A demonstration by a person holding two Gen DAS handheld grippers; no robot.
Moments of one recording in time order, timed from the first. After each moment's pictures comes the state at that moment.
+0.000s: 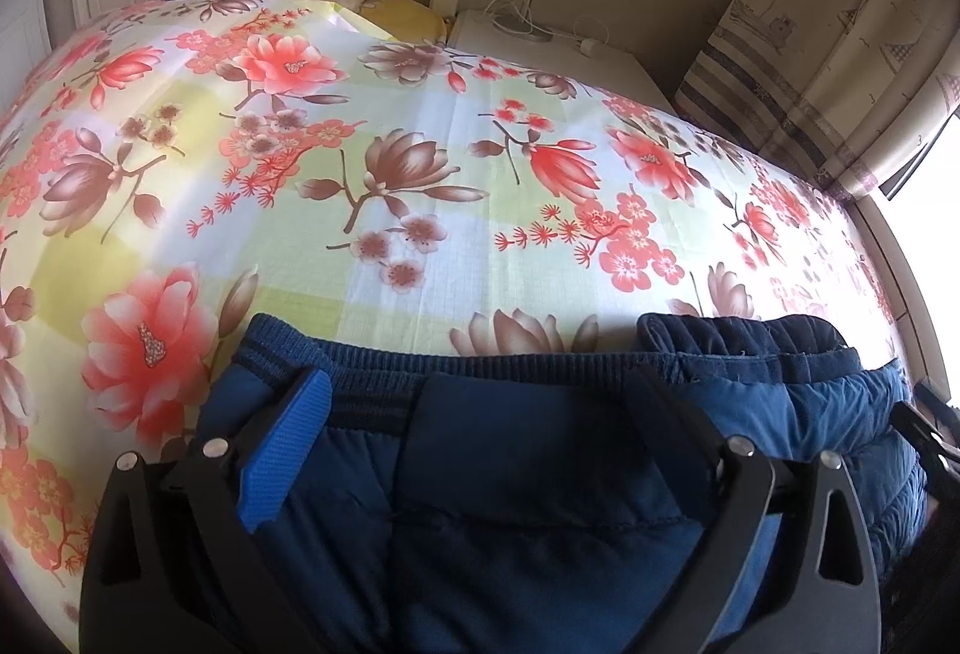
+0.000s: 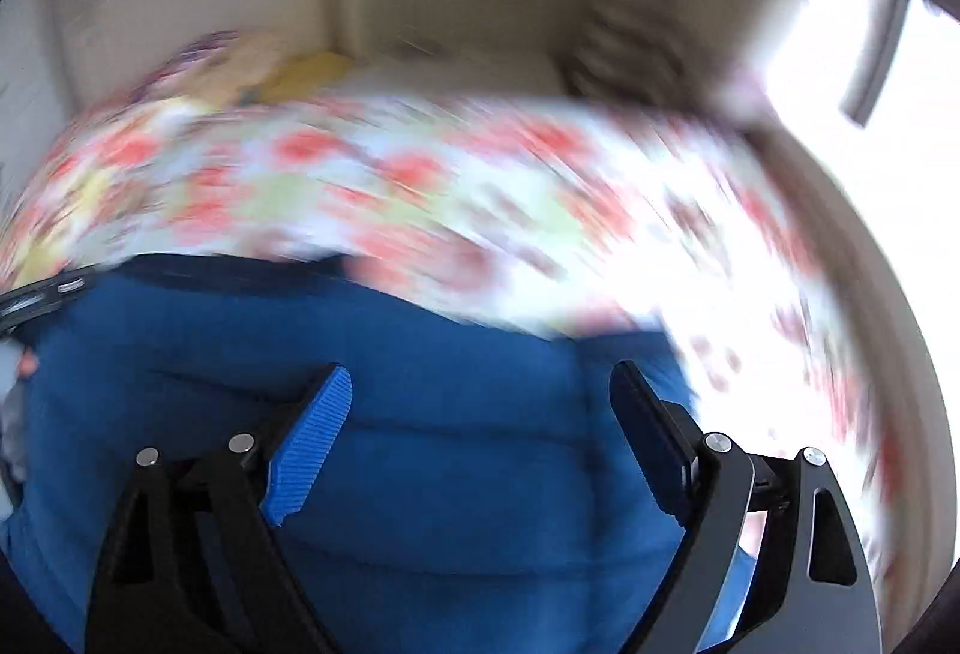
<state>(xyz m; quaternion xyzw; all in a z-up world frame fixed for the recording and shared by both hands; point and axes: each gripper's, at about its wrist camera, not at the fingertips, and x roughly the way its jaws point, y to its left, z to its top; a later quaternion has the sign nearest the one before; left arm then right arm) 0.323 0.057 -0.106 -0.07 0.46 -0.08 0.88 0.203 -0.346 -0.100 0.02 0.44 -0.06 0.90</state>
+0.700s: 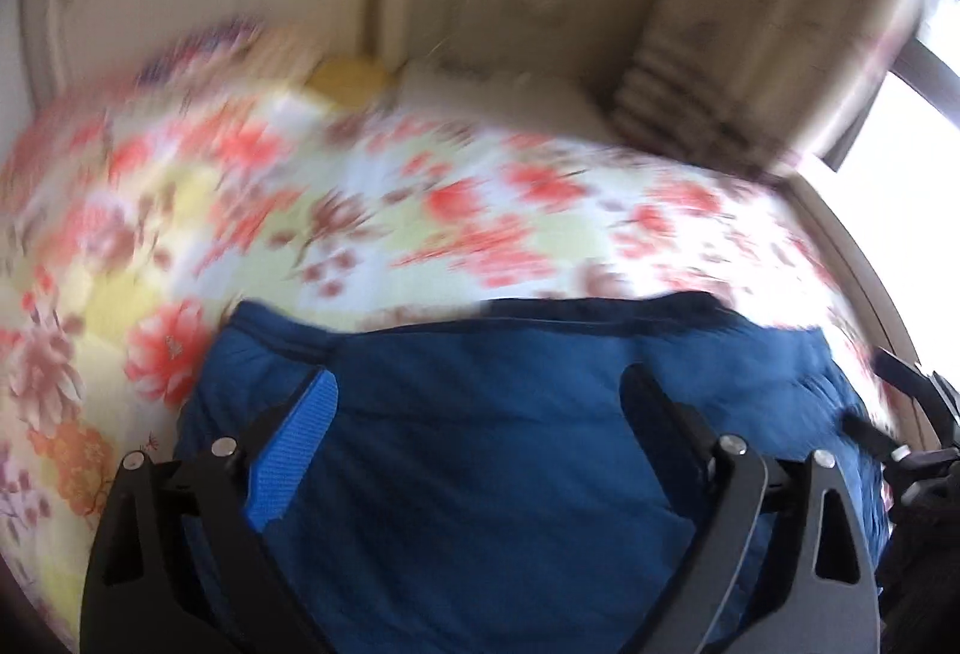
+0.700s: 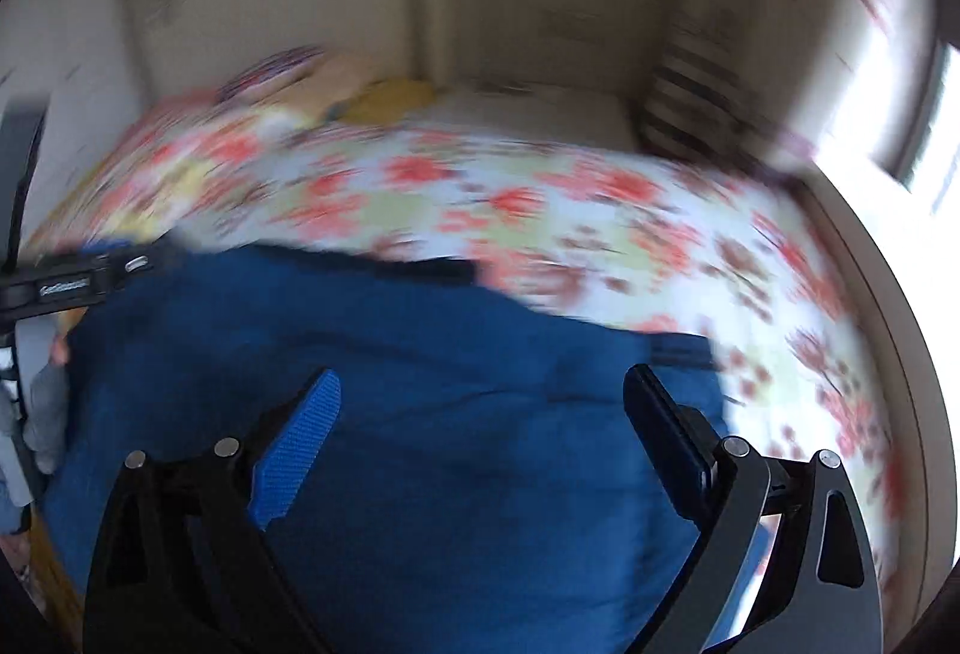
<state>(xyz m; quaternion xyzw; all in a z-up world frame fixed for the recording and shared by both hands) 0.243 0.007 -0.044 -0.02 0.39 -0.13 0.91 0.145 -0.268 -0.051 -0.04 0.38 0.06 0.92</state>
